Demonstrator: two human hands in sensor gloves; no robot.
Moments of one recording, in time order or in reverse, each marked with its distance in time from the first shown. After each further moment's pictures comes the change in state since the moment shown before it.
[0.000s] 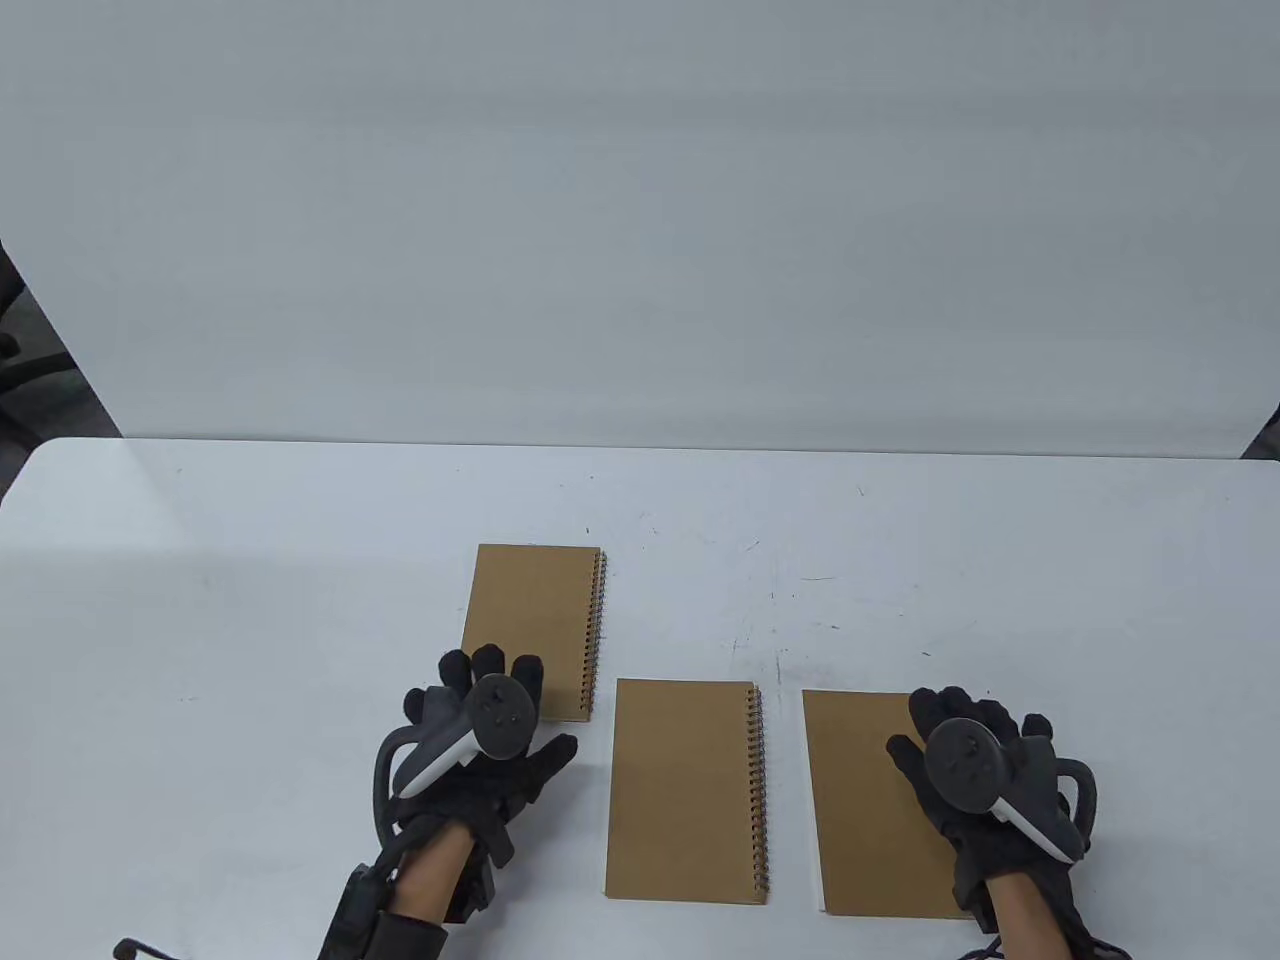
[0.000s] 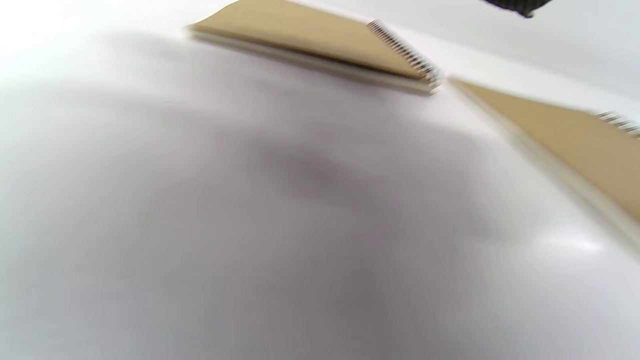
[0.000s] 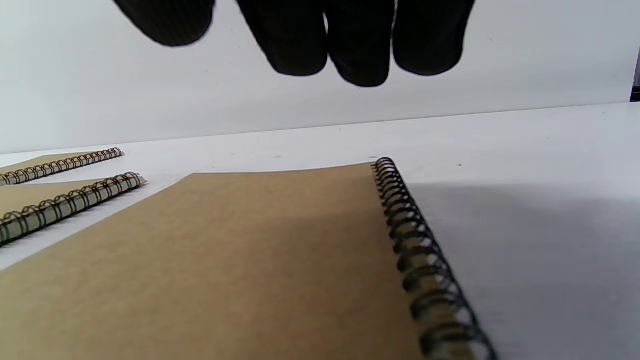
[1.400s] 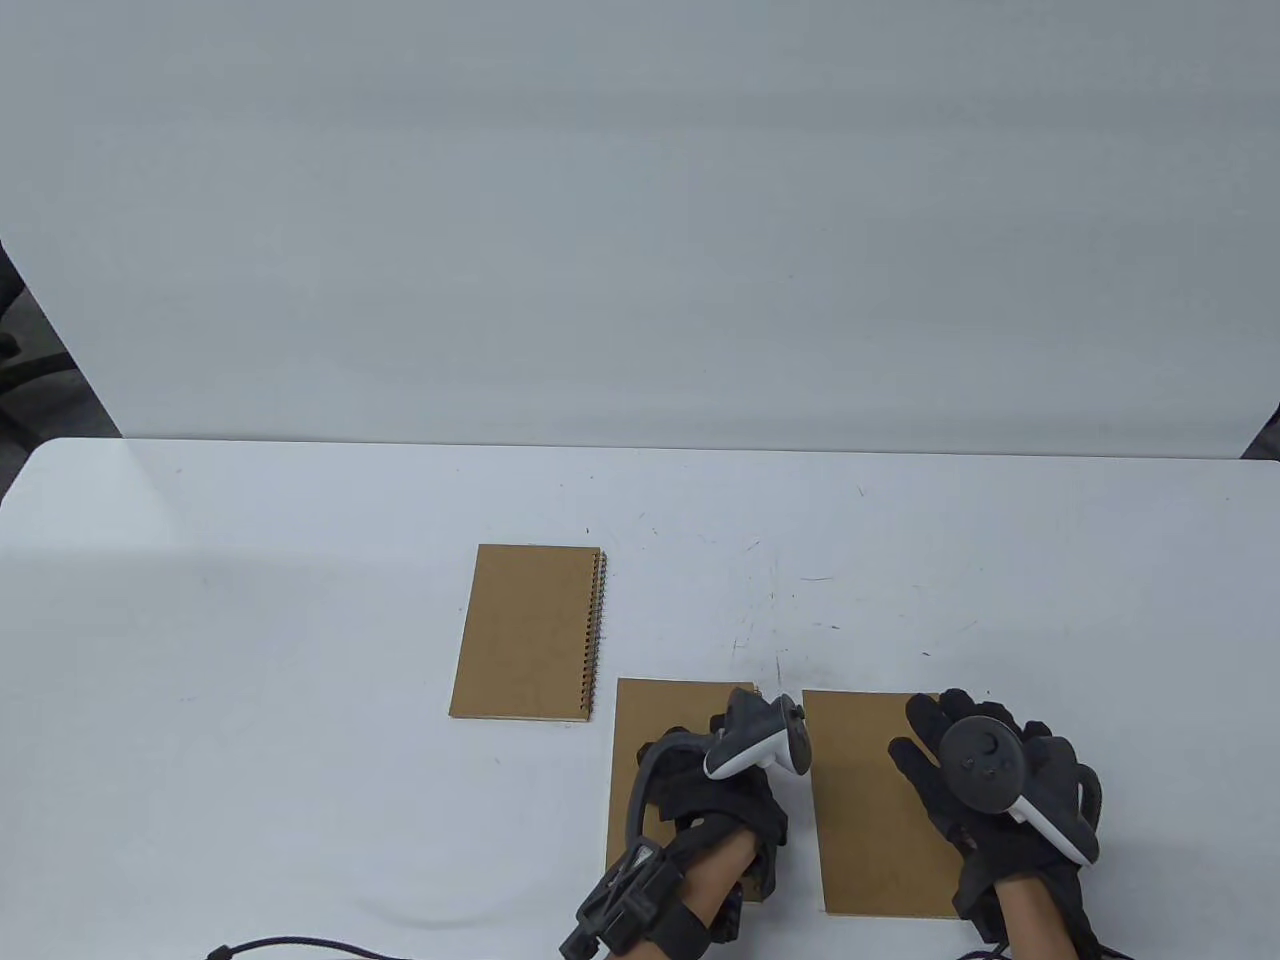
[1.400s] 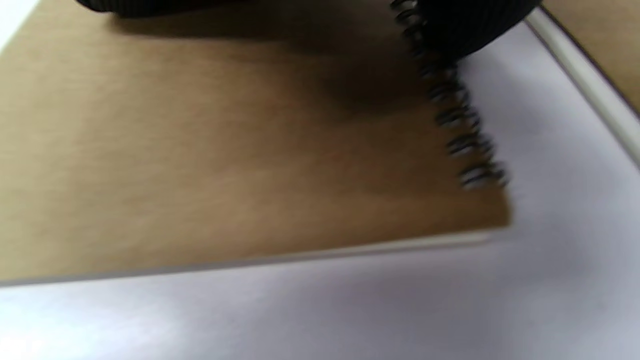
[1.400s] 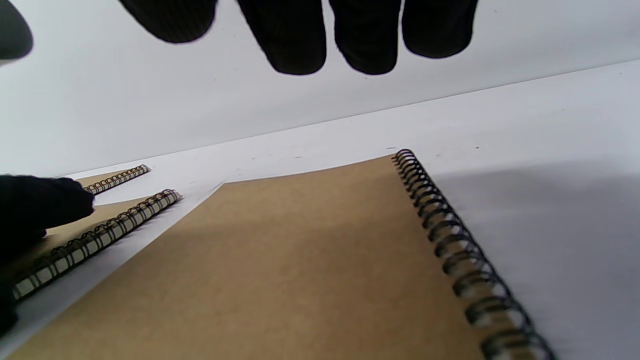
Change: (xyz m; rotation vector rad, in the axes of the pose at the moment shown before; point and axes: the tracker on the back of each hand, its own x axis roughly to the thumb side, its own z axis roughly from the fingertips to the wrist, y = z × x) left_hand 0.239 -0.051 -0.023 -0.376 0.059 -0.254; right_hand -0.006 -0.003 0.004 0.041 -0.005 -0.129
